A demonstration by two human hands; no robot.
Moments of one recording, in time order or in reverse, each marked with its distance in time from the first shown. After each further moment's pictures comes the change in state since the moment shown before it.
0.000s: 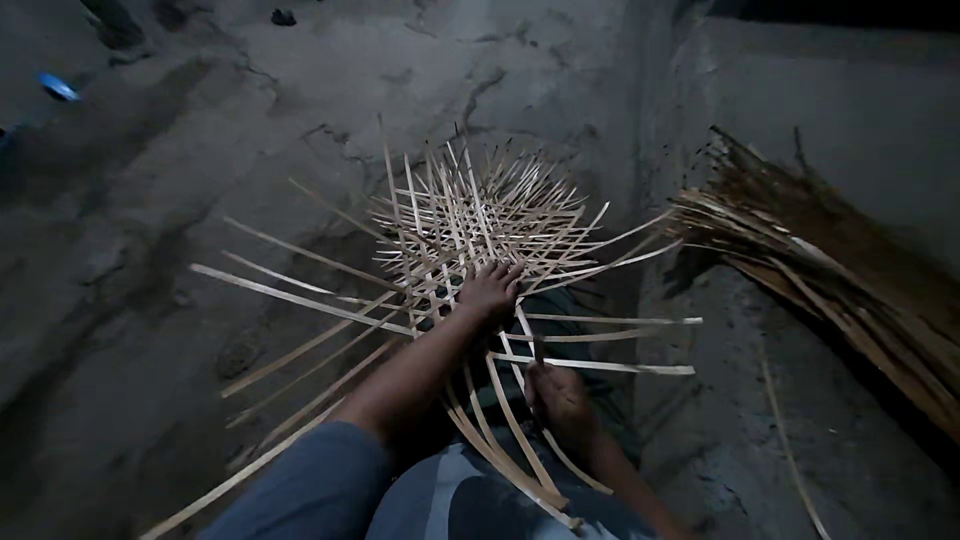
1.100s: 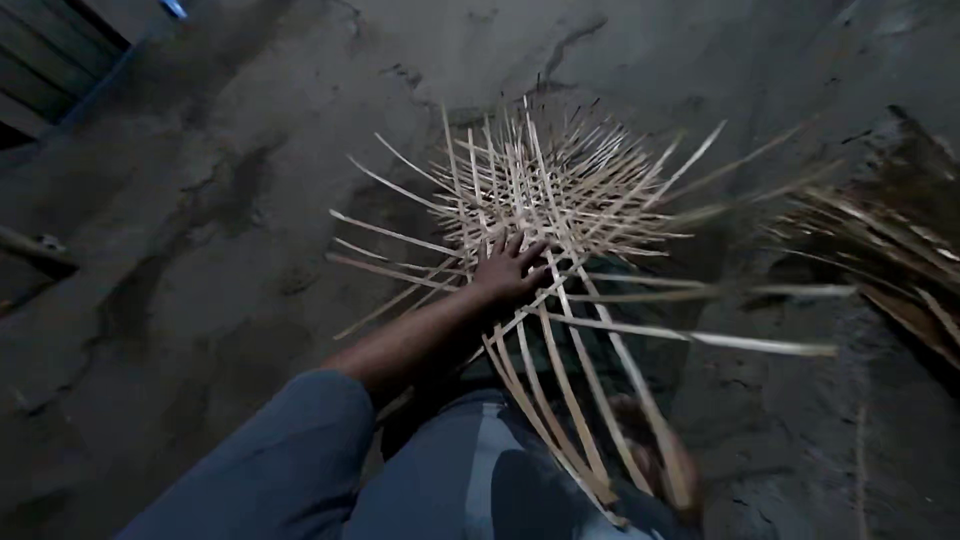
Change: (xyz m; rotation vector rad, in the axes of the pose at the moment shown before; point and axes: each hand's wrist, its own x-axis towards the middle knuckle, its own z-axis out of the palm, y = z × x) left_hand -0.064 -0.050 0.002 -0.176 0.111 -0.154; right_hand -0.106 0.026 -0.033 0.003 0.211 -0.035
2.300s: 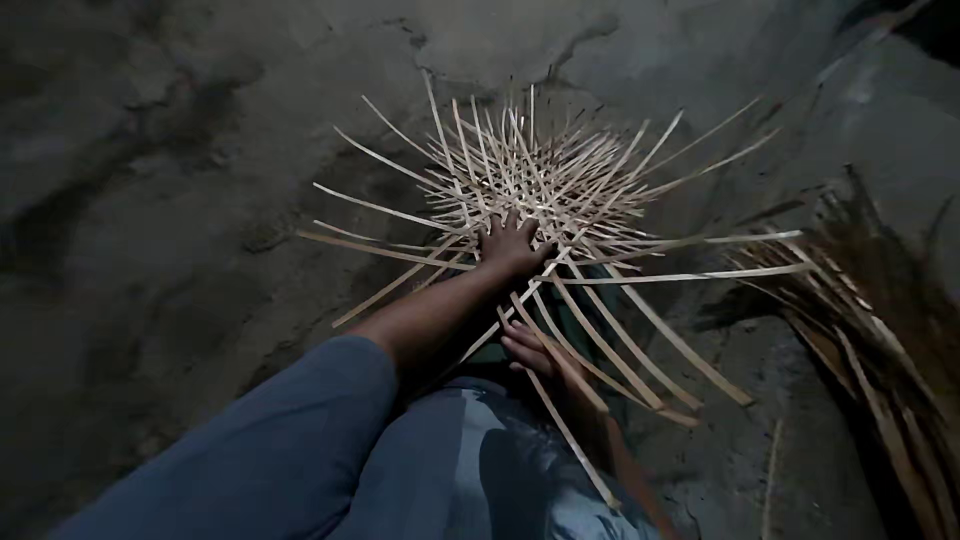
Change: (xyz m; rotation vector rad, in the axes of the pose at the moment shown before) left_hand 0.036 0.023 0.004 -0.123 0.161 -0.237; right_hand 0.113 0.006 0.073 -0.328 -0.564 -0.590
